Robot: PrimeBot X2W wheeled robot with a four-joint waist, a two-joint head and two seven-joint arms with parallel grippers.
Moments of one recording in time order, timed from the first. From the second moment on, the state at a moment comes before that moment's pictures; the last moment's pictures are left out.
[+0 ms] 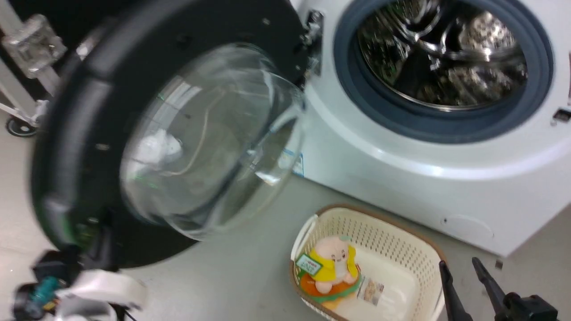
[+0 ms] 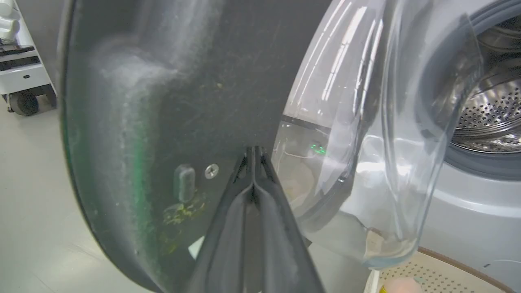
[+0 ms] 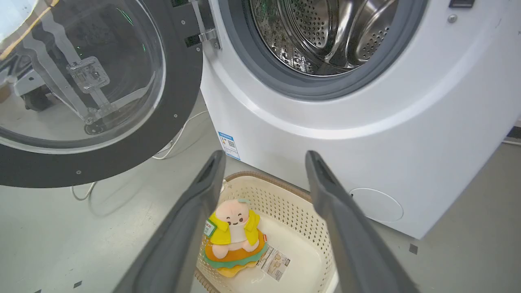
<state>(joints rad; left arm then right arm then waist) -0.06 0.29 -0.06 0.15 -0.38 0.09 -0.24 0.12 -0.06 -0.04 0.14 0.13 0.13 -0.26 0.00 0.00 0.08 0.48</state>
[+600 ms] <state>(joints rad) -0.33 0.43 0.21 0.45 -0.43 0.05 -0.26 0.08 -0.11 -0.05 0.06 0.10 0.13 -0.21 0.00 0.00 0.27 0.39</state>
